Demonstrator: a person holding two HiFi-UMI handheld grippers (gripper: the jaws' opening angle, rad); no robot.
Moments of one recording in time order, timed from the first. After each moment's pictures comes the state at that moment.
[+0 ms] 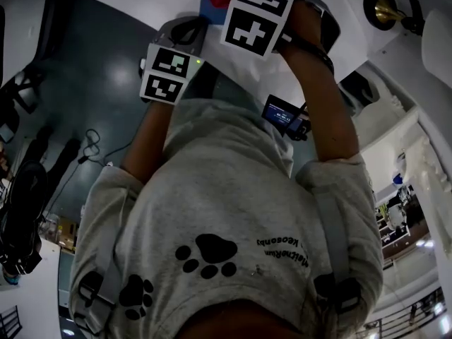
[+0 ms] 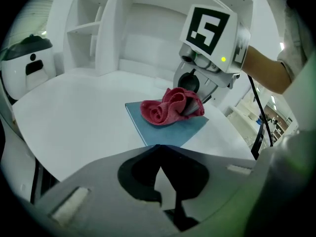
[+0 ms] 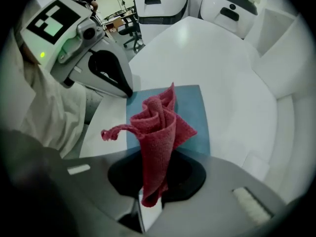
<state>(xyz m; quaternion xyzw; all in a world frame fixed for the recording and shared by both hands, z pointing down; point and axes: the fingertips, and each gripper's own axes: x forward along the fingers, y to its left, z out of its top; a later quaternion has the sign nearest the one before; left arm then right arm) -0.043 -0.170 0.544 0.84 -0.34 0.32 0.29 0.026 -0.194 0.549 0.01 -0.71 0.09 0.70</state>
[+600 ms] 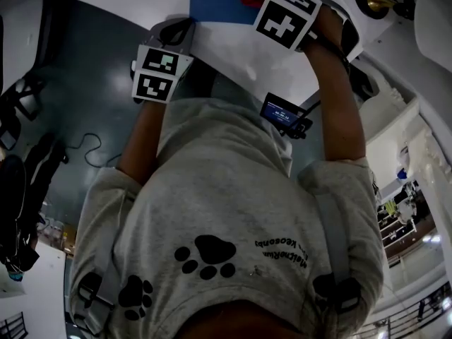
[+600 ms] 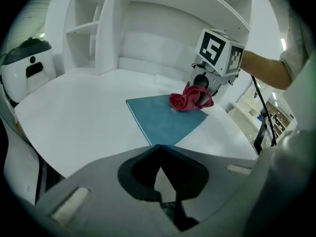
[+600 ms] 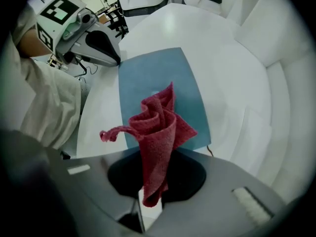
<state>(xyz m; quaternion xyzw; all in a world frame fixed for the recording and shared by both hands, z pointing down) -0.046 -0.163 0.550 0.83 -0.34 0.34 0.29 0.114 -0.191 0.553 0.05 -0.67 0.13 0.73</state>
